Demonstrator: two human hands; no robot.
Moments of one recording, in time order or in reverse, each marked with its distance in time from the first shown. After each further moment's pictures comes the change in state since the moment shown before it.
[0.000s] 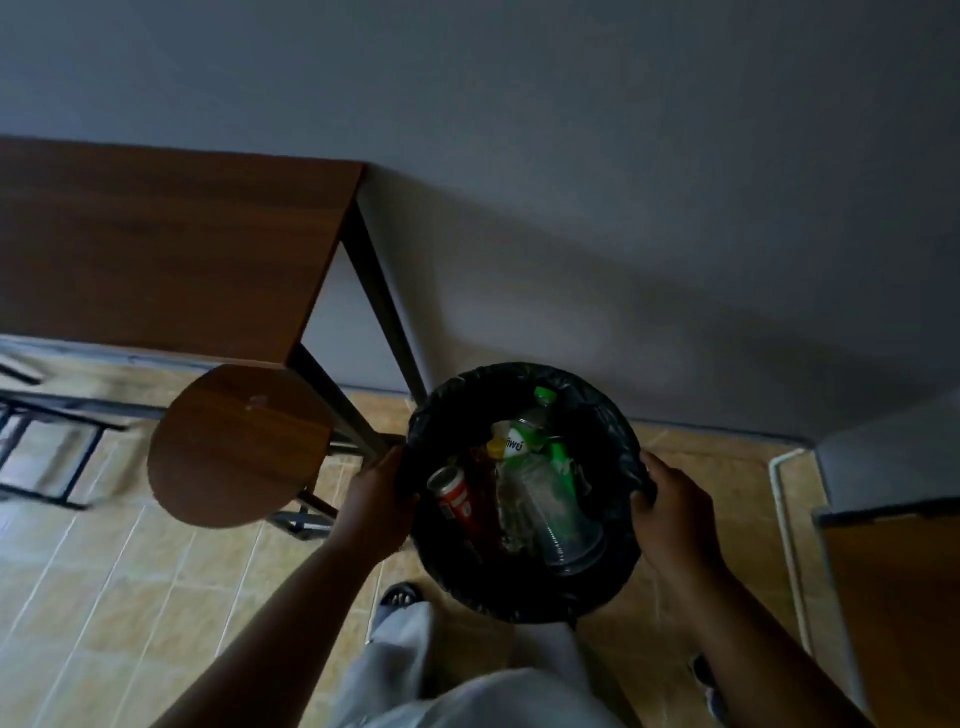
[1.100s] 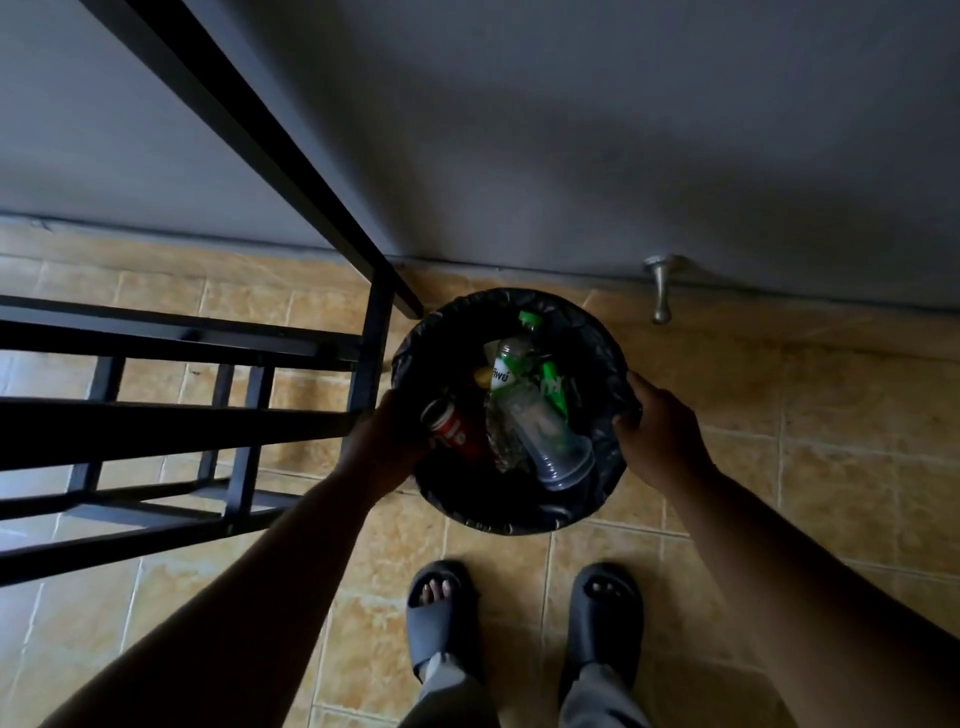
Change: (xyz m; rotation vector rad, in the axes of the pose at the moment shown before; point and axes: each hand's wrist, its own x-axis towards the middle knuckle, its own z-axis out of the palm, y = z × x) left_hand 0.283 -0.289 0.334 -0.006 -0.244 -0.433; right_hand 0.286 0.160 0.409 -0.021 -0.344 0.044
